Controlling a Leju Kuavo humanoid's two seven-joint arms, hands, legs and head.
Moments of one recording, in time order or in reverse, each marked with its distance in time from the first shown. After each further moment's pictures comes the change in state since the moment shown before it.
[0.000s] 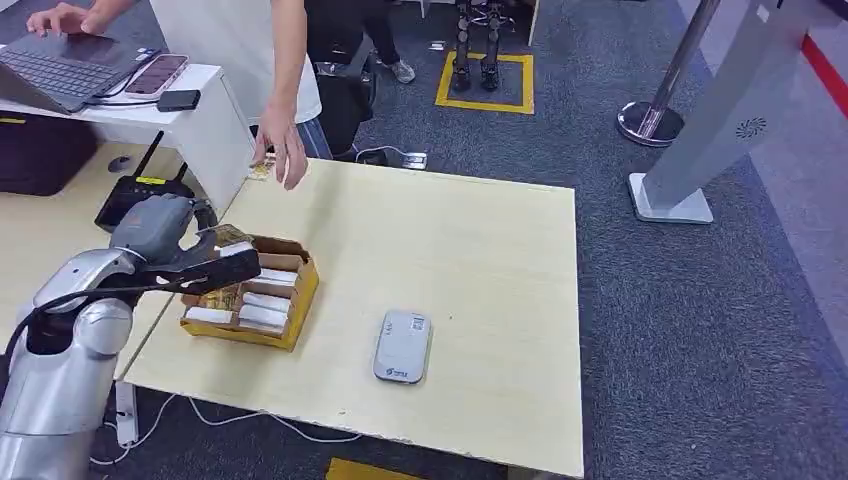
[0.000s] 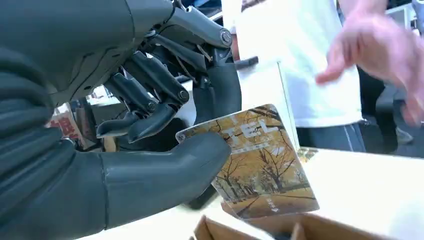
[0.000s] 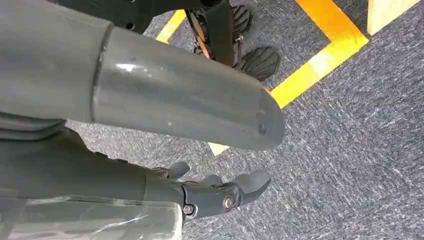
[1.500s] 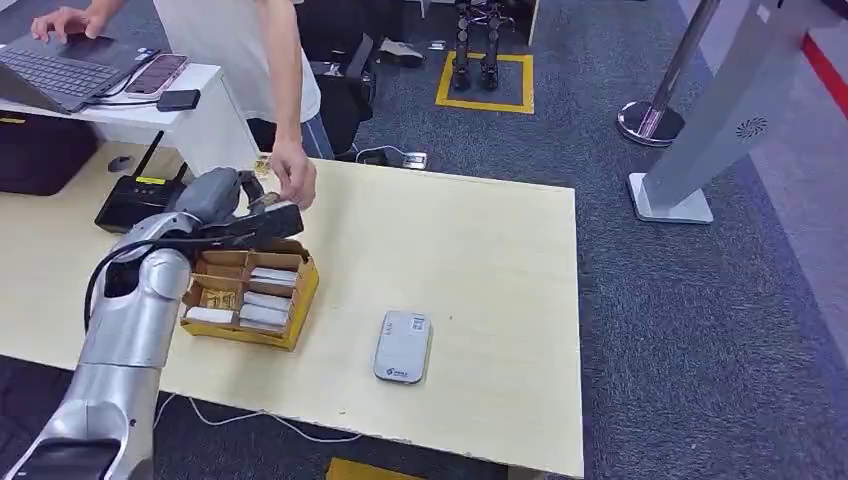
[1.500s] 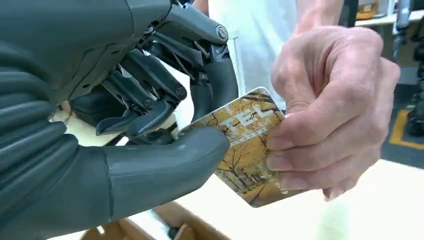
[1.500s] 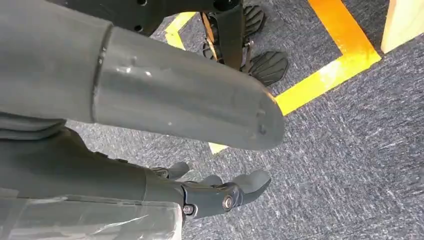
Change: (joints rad) left arm -0.259 -0.154 -0.058 0.339 0.019 0.032 -0.012; right arm -0.007 0.000 0.034 0.011 0.075 0.036 -0.003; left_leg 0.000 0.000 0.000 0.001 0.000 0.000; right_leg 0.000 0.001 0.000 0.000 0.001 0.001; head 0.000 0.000
